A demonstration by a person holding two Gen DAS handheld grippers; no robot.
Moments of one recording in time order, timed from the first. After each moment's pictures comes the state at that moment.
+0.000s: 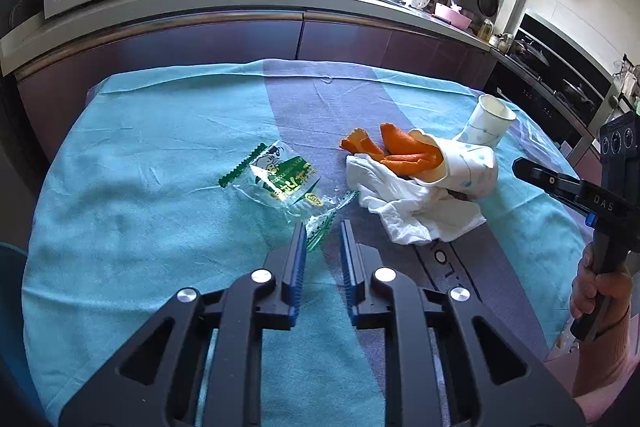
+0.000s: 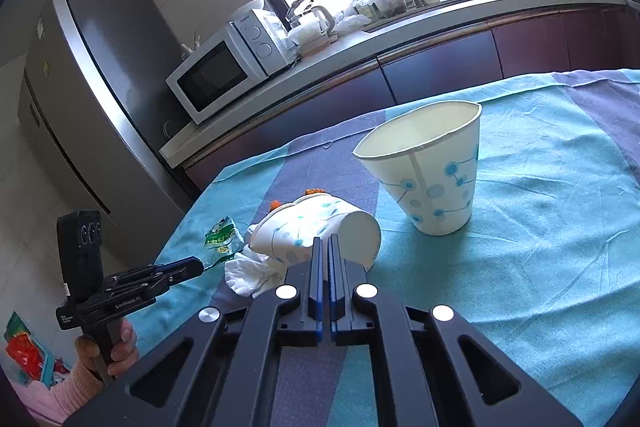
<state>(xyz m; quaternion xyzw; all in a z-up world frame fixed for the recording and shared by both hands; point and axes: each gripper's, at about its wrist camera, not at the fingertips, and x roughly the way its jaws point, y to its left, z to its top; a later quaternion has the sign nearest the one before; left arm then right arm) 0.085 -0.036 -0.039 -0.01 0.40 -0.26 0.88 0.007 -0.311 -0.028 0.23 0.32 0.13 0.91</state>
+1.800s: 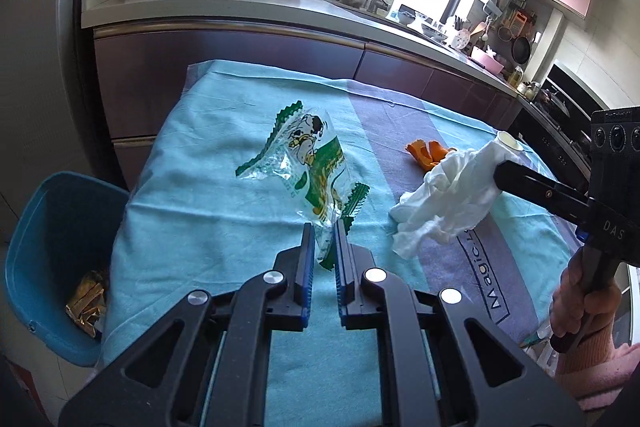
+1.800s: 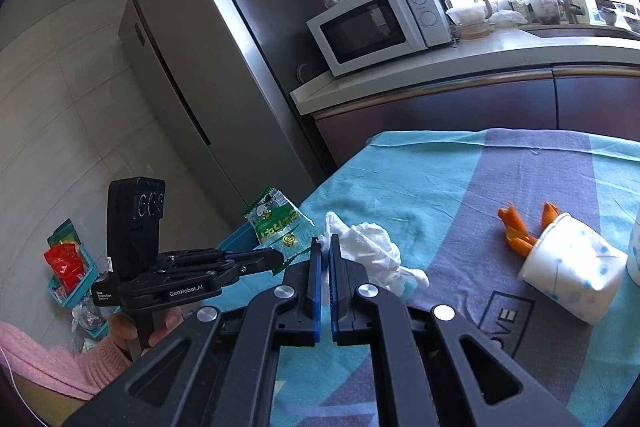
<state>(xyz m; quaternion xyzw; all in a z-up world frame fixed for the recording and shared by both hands) 0.027 0.073 -0.018 -0.08 0.38 -0.20 0.90 0.017 -0.157 0.019 0.13 0.30 0.35 0.88</state>
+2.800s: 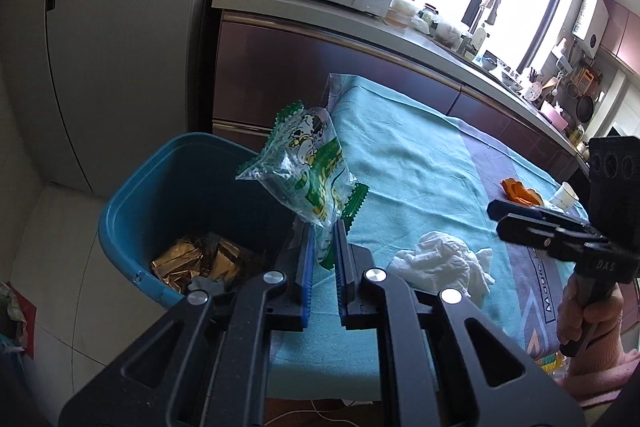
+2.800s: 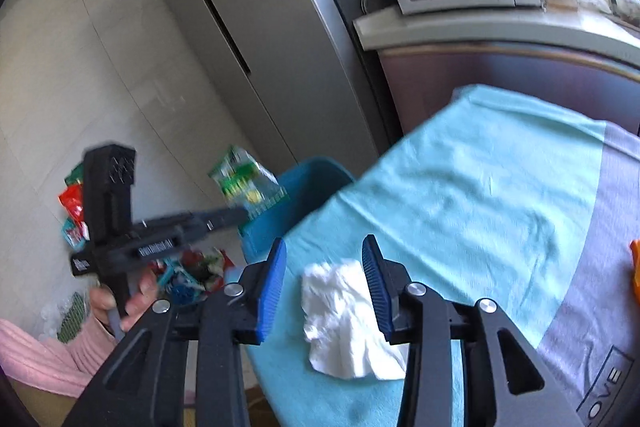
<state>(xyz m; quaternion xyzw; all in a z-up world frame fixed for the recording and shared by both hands) -0.008 0.211 -0.023 -0.14 0.37 -0.06 0.92 0.049 -0.044 -0.012 0.04 0.41 0.42 0.81</state>
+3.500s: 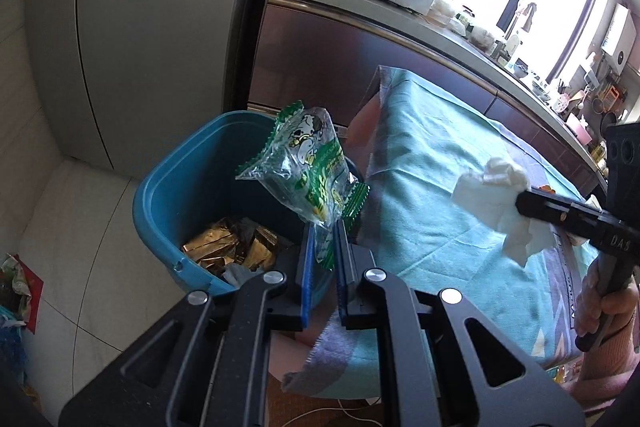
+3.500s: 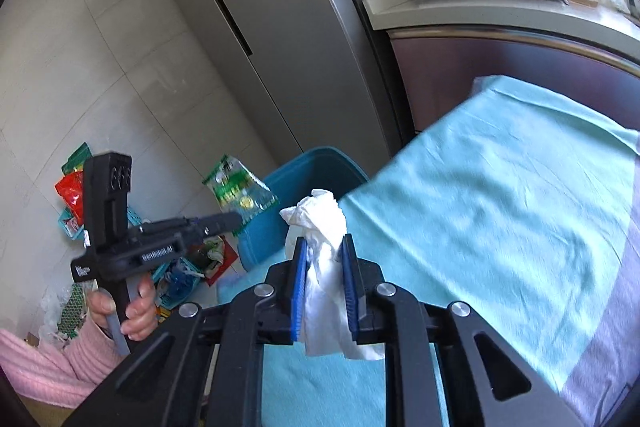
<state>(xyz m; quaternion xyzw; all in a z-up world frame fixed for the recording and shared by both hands) -0.007 0.250 -0.048 -0.15 0.39 -0.01 0.91 0.071 -0.004 -0.009 0.04 0.41 0.44 0.80</state>
